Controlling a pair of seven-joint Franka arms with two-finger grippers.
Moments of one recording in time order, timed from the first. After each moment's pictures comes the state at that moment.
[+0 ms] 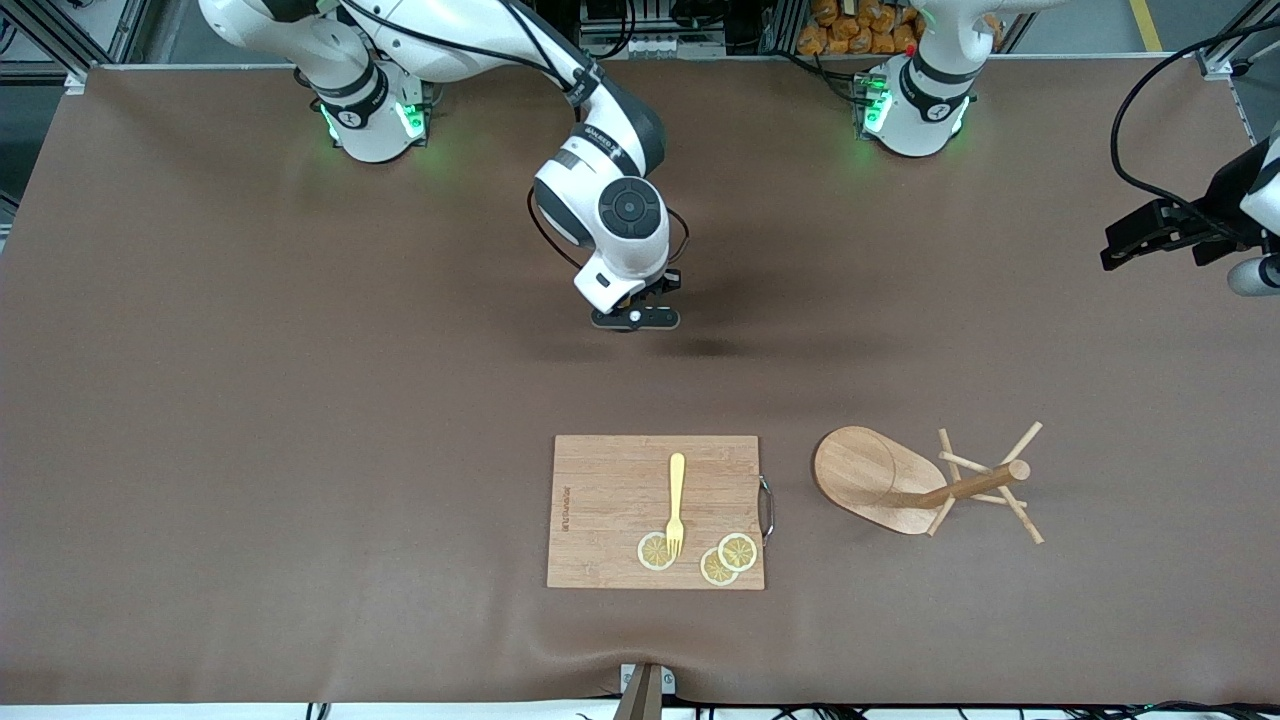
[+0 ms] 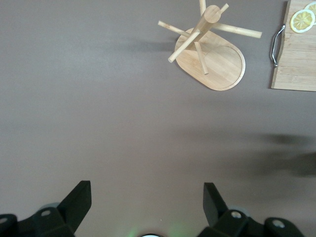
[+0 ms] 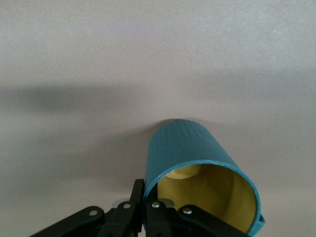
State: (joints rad) left arm 0.03 0.04 -0.05 -1.50 0.01 1.48 -0.07; right arm 0.72 0.61 0.16 -1.63 0.06 2.13 0.86
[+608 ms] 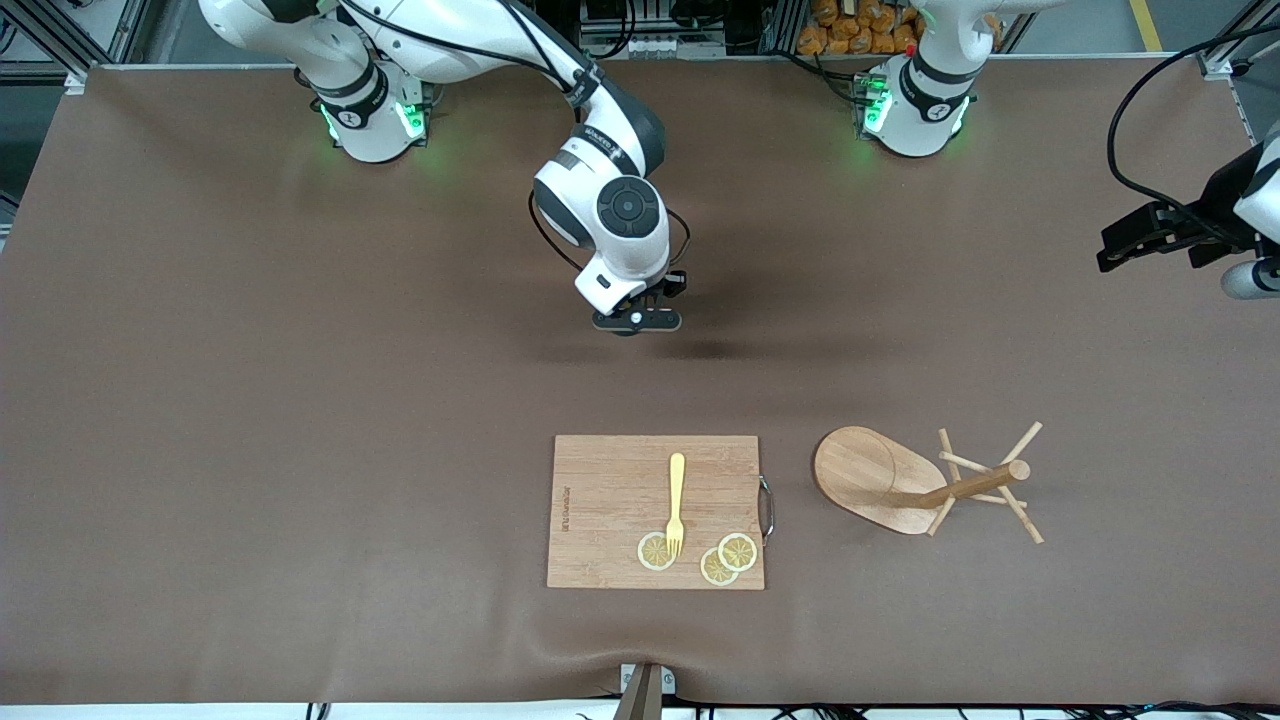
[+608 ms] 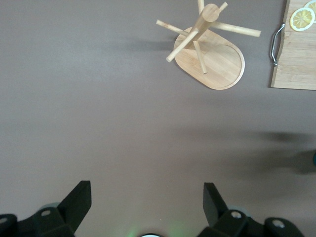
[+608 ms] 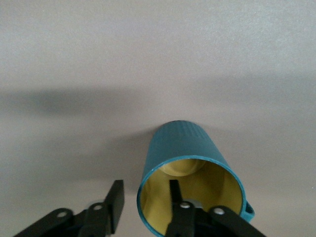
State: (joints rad) left arm 0.02 0.04 -0.06 -1.50 0.01 1.48 -0.07; right arm 0.72 0.61 0.16 -1.63 0.06 2.16 0.86
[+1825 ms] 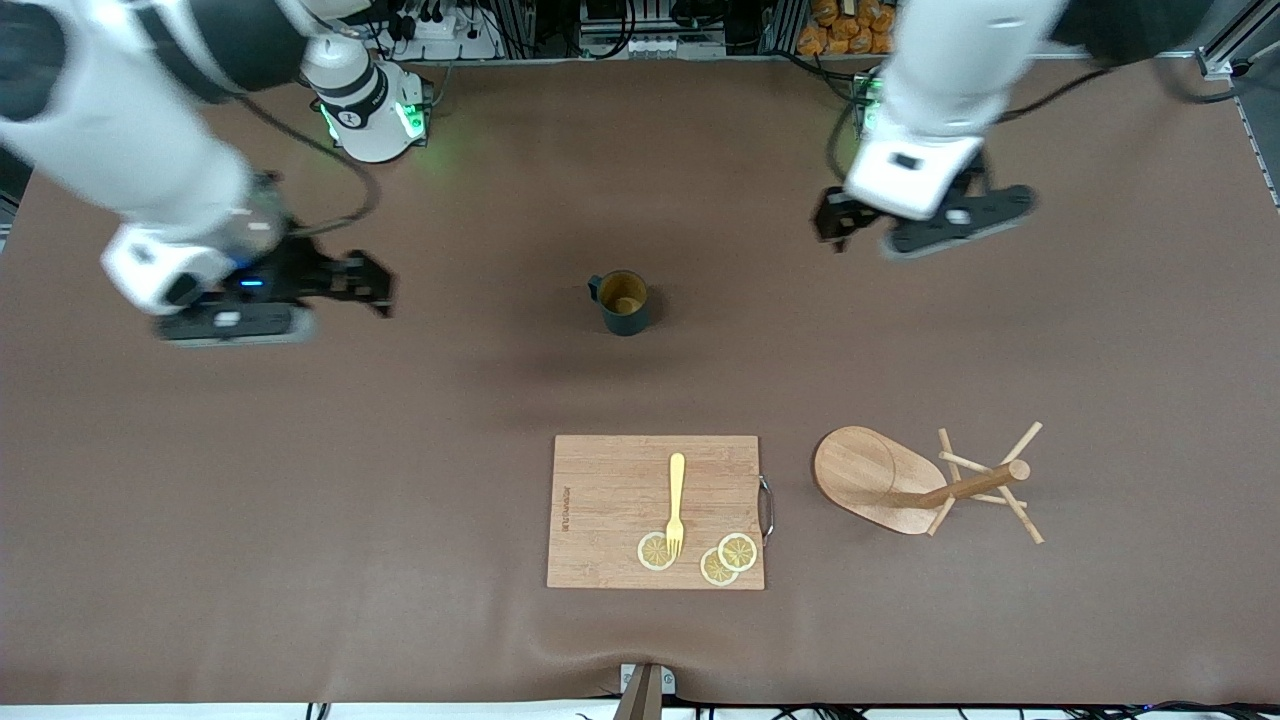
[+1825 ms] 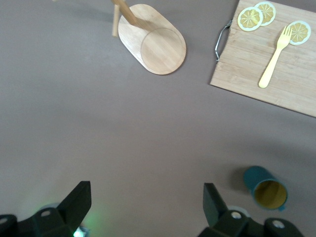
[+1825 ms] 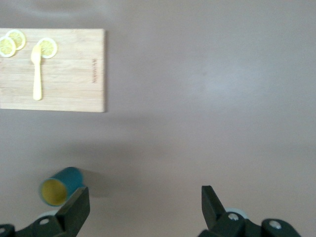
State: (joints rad) left arm -0.29 0.16 -0.37 -1.46 0.16 1.52 -0.97; right arm 0.13 0.14 0.11 -1.46 0.05 1.64 0.20
